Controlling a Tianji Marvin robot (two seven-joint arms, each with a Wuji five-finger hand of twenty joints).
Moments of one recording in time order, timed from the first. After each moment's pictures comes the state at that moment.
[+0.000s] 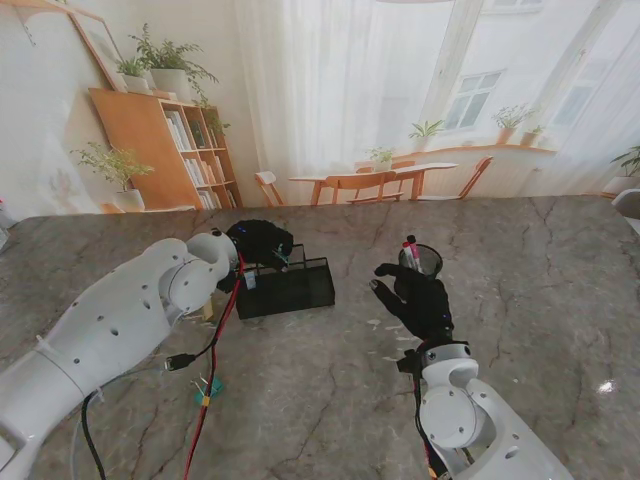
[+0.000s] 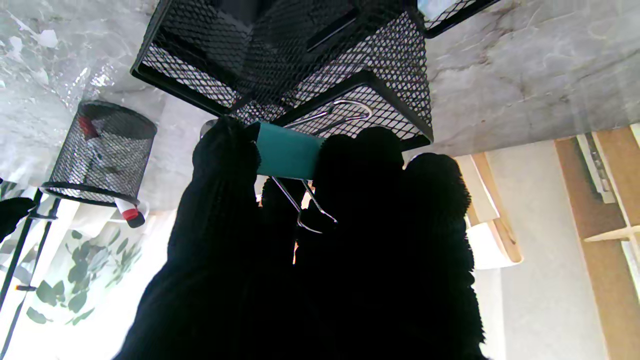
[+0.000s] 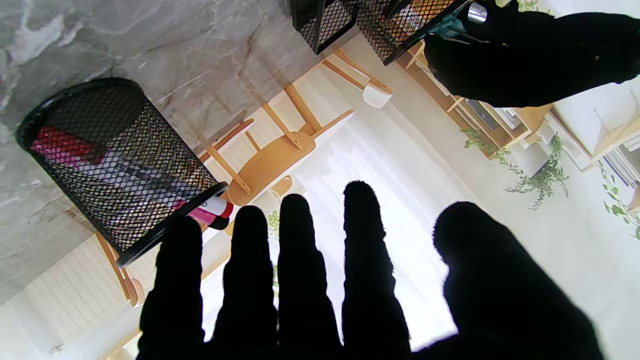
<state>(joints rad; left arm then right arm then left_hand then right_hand) 0.89 -1.09 -0.70 -1.19 0.75 -0.11 -0.17 -1.63 -1.20 1.17 -1.55 -0.59 -0.01 -0.47 1.12 -0.29 -0.09 -0.08 0.62 0.17 0.62 0.58 0.91 0.21 0.55 0.72 0.89 0.17 0.84 0.84 0.68 0.15 1.32 0.72 0.52 -0.19 0.45 -0.01 0.60 0.00 0.35 0.71 0.71 0.15 0.17 0.51 0.54 0.12 0.19 0.42 0.08 0.29 0.96 0.41</state>
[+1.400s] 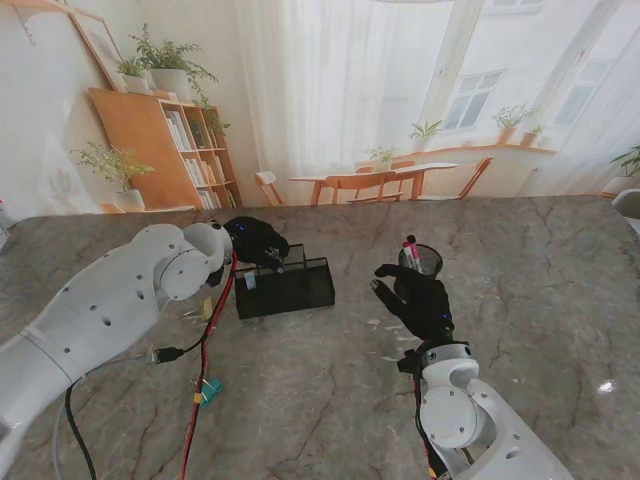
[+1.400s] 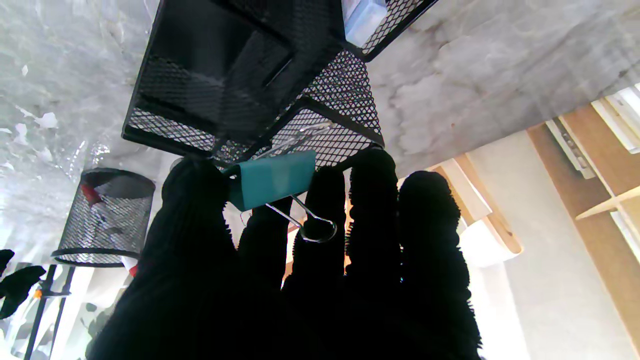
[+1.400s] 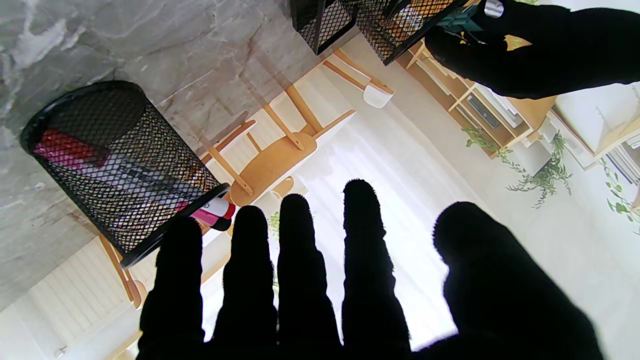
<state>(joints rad) 0.82 -1.05 -0.64 -1.22 0.84 -0.16 -0.29 -1.63 -1.20 1.17 -1.56 -0.58 -0.01 -0.47 0.94 -0.11 -0.05 -0.07 0.61 0.09 0.26 0.57 0.67 0.16 0.39 0.60 0.68 0.17 0.80 0.86 0.46 0.14 1.32 0.79 0.52 -0.19 0.45 -0.01 0.61 0.00 0.36 0.71 0.71 0.15 0.17 0.51 0.54 0.12 0.19 0.42 0.08 0.29 0.96 0.41</state>
